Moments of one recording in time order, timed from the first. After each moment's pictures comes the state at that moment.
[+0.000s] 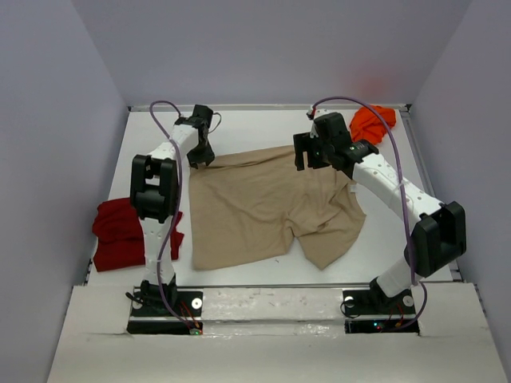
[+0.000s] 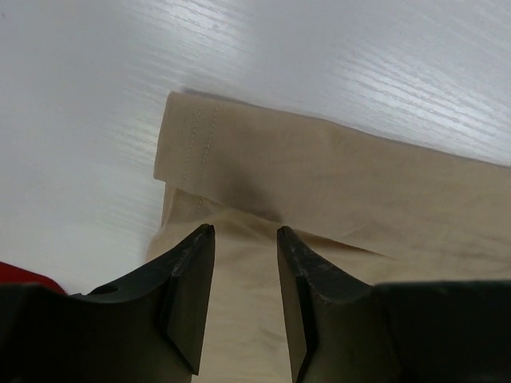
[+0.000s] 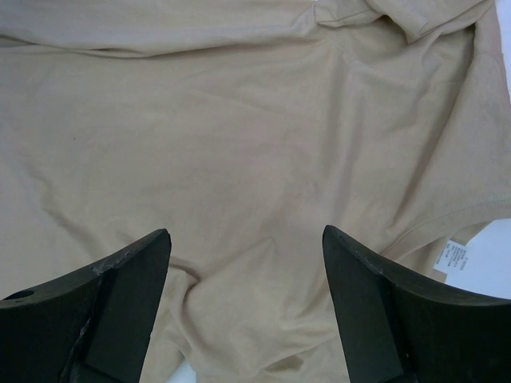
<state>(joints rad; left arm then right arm) -0.22 2.14 1.75 -0.81 -0.24 -0.54 0.48 1.57 1.38 -0.55 0.11 0.21</state>
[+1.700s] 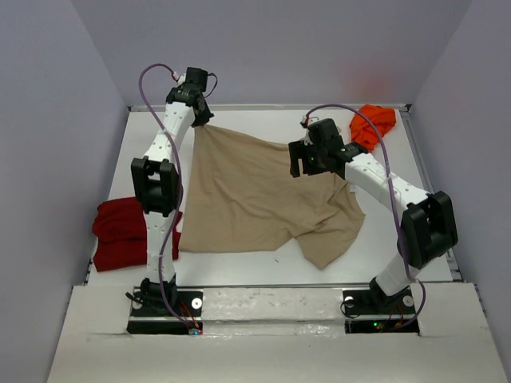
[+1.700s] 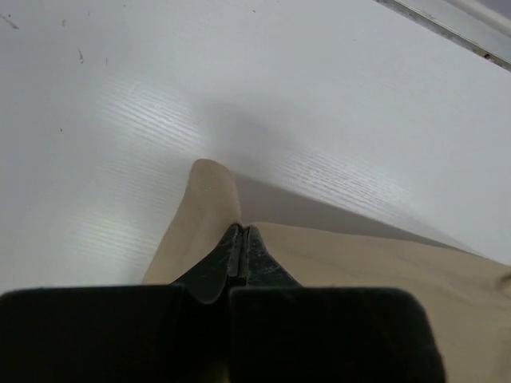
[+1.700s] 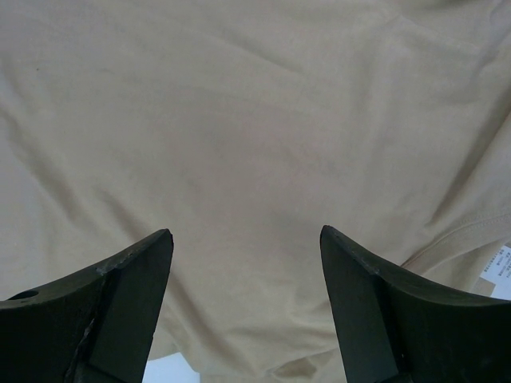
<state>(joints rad) -0.20 2.26 2.29 -0.91 -0.25 -0.54 0.48 1.64 1.34 -0.52 0.04 0.23</state>
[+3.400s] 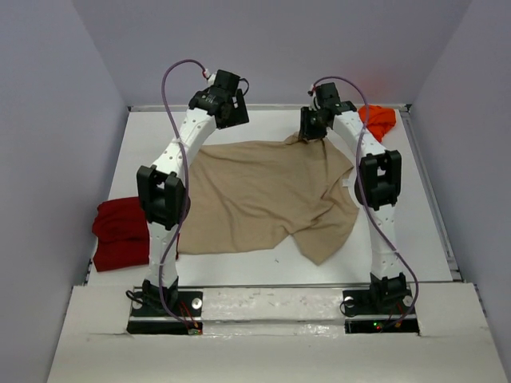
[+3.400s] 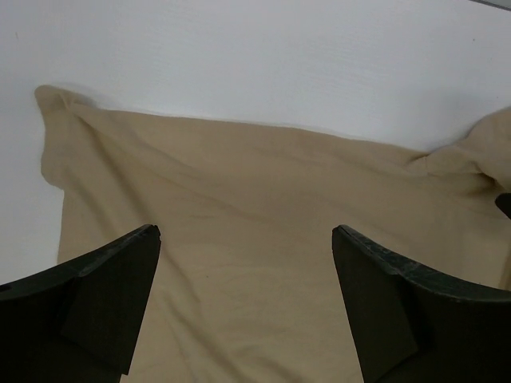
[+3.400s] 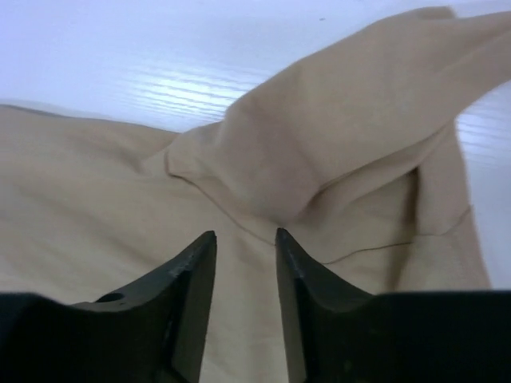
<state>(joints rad) -0.38 2.11 2.17 -0.89 -0.29 -0.52 0.23 2.41 2.26 -0.75 -0.16 0.21</state>
